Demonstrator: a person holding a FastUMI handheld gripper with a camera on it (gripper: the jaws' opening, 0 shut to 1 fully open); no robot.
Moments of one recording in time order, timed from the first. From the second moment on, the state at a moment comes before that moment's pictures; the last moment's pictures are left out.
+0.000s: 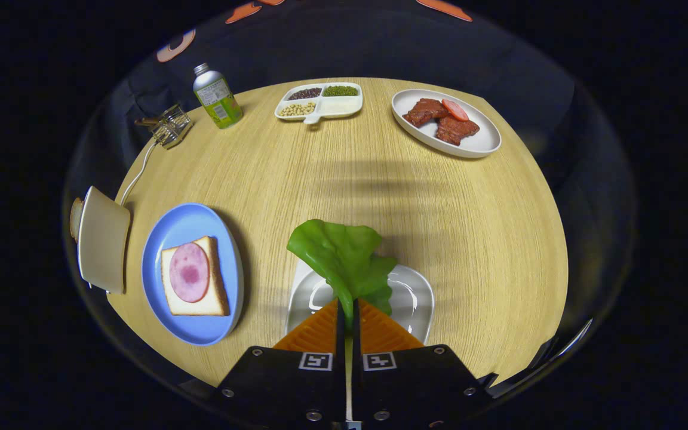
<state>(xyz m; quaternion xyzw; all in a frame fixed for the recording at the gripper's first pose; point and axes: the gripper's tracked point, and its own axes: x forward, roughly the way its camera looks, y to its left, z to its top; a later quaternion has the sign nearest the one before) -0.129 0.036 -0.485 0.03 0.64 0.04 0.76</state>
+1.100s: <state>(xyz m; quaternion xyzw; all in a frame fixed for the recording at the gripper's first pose) -0.109 0.169 -0.445 0.06 0.62 0.16 0.76</state>
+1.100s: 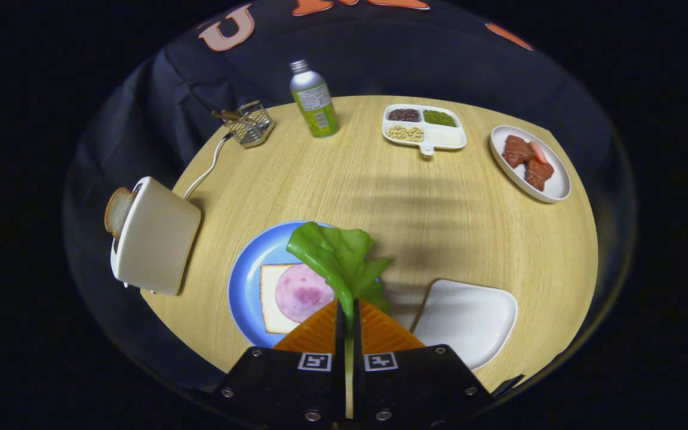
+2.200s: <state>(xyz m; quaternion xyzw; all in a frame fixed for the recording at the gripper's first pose) -0.107 0.221 -0.454 0.03 0.63 0.19 0.75</state>
